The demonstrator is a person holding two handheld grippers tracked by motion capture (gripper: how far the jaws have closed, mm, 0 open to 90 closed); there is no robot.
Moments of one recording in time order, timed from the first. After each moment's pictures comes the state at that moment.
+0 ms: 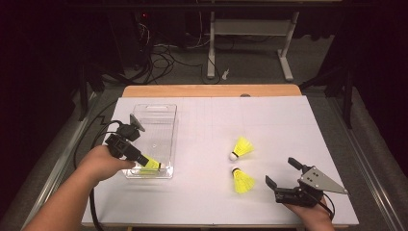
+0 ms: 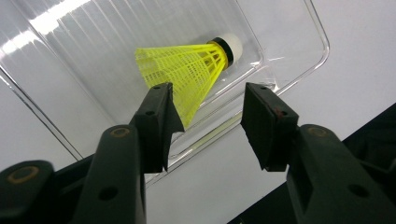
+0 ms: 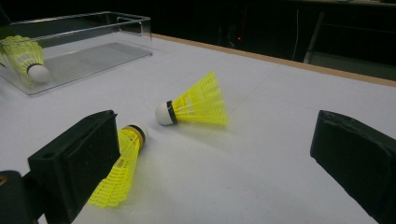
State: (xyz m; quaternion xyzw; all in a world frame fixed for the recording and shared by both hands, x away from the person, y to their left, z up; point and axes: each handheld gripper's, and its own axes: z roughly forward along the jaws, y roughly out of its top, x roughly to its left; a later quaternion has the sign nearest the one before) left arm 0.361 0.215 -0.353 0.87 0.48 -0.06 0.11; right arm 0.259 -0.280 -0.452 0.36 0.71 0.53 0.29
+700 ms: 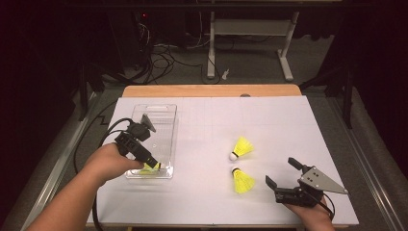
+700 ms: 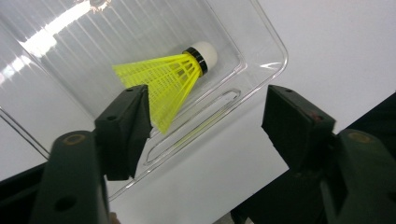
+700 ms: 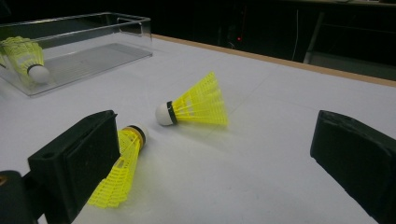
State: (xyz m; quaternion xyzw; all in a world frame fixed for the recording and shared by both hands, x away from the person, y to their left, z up) left arm 0.356 0.182 -0.340 0.89 0.45 -0.04 0.08; right arm 0.258 -0.280 -0.452 0.36 0.71 0.53 0.29
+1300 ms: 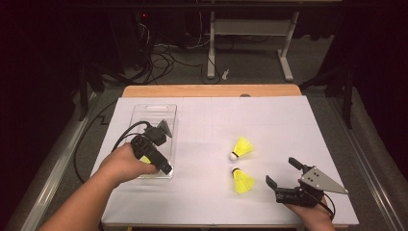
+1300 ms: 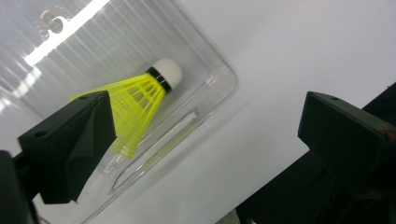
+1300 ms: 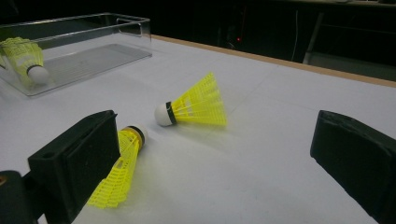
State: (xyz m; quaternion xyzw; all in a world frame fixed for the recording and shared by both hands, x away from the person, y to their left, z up) left arm 0.350 0.141 -0.345 0.91 0.41 -0.04 0.06; right arm 0.258 -0.281 -0.451 0.36 0.71 0.53 0.29
